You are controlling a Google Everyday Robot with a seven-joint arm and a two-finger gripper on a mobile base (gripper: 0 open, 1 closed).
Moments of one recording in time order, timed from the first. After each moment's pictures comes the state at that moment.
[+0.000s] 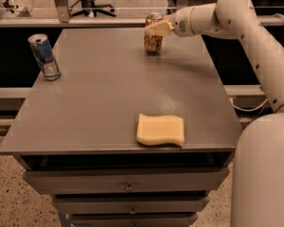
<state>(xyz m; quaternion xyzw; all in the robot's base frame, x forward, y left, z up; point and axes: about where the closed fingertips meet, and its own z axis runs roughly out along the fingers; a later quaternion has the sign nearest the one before) 0.823 -0.079 0.923 -0.36 0.73 0.25 0.53</state>
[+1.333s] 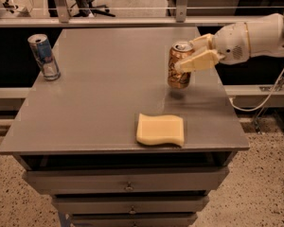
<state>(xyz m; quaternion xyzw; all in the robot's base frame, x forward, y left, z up) 0.604 -0.132 0.932 -0.51 0.67 0.32 0.44</state>
